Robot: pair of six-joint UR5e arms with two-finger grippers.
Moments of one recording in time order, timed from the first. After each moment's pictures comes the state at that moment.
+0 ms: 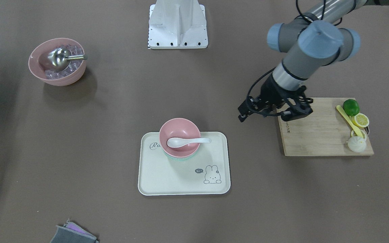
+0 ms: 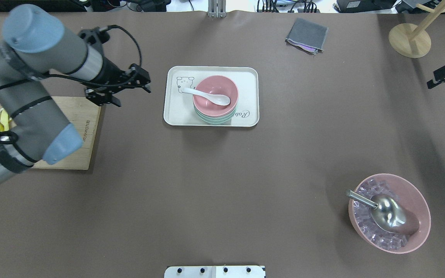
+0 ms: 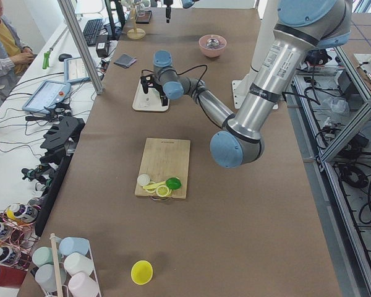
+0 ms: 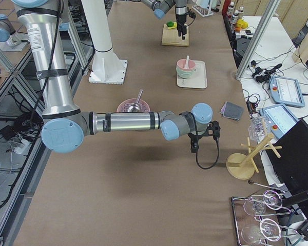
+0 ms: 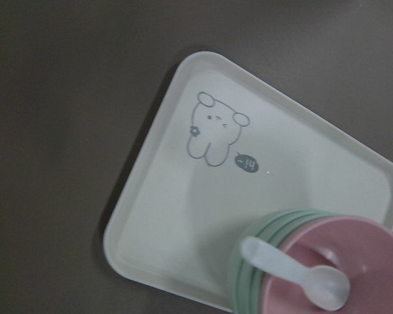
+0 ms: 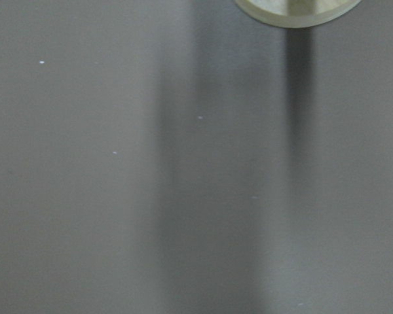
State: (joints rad) left arm -0.89 -1.99 -1.74 -1.92 -2.18 -1.34; right arm 1.38 -1.41 1.42 -1.23 2.44 0.35
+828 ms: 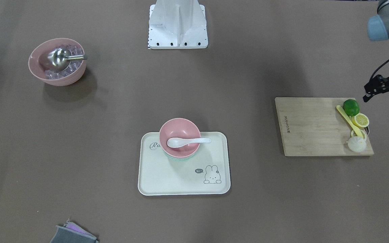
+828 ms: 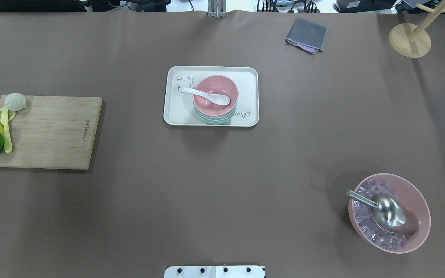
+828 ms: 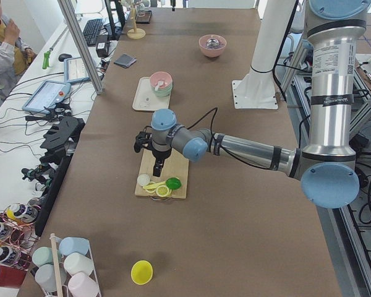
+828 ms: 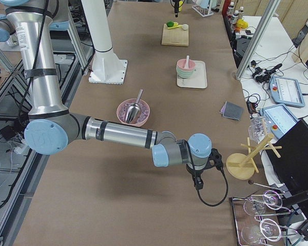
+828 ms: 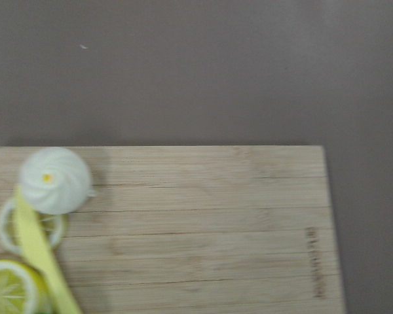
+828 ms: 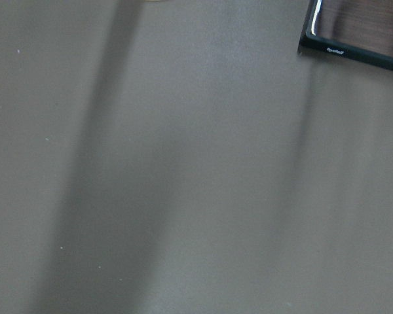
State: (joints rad) left arm -1.27 -1.50 -1.75 -1.92 -2.26 -0.32; right arm 1.55 -1.45 1.26 -1.23 2.33 -0.15
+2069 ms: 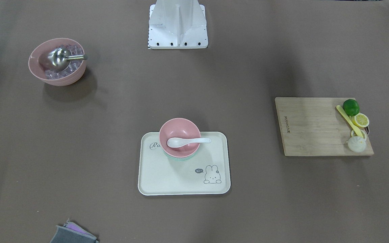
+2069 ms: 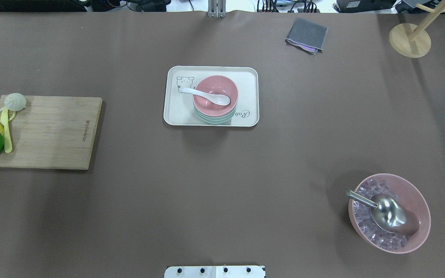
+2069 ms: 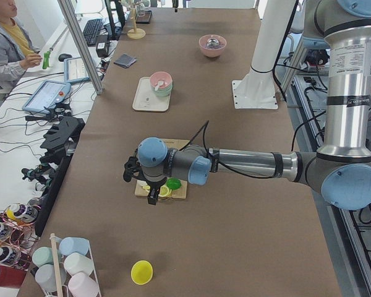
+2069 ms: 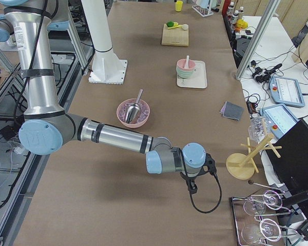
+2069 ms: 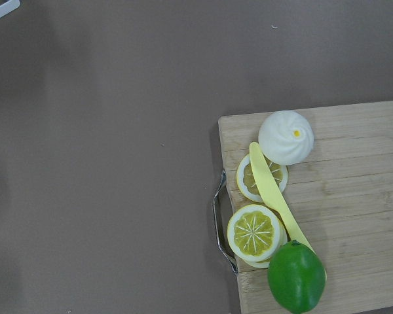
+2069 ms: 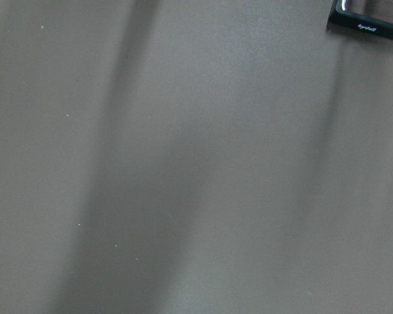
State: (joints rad) left arm -1.50 -1.53 -1.65 -1.76 -2.46 -0.08; right arm 1.55 -1.47 1.26 -1.22 2.39 -0.18
